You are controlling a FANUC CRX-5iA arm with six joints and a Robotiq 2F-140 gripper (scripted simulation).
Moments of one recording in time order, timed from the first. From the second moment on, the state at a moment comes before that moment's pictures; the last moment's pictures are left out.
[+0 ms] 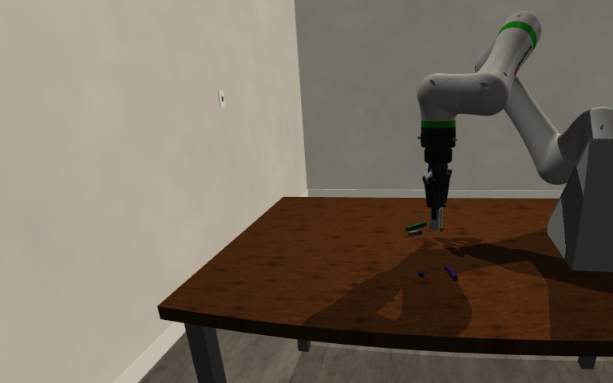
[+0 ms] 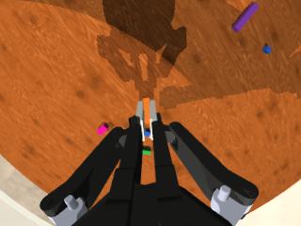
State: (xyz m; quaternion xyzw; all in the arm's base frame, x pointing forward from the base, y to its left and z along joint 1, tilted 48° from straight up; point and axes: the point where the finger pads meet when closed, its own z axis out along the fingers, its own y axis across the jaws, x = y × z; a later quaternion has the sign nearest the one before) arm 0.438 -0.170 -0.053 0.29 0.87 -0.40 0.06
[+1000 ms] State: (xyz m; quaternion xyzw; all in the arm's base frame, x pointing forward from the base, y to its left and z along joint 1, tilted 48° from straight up) arm 0.447 -0.118 -0.005 0.30 0.86 -0.40 0.07
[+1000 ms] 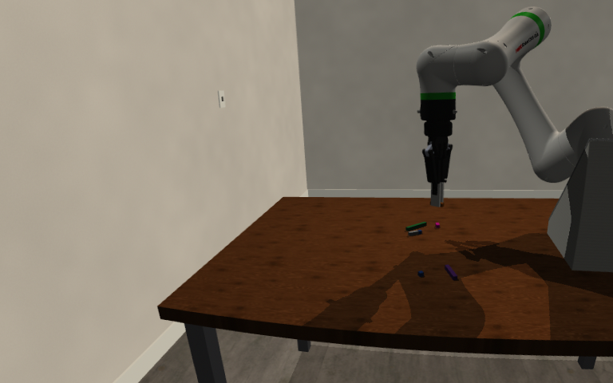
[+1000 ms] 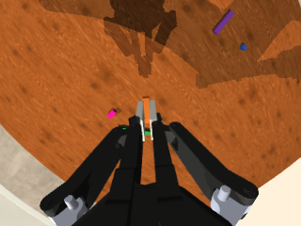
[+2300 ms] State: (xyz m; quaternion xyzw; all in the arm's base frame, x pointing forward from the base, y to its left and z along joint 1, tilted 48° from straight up) arm 0.468 -0.119 -0.004 0.70 0.59 -0.31 0.26
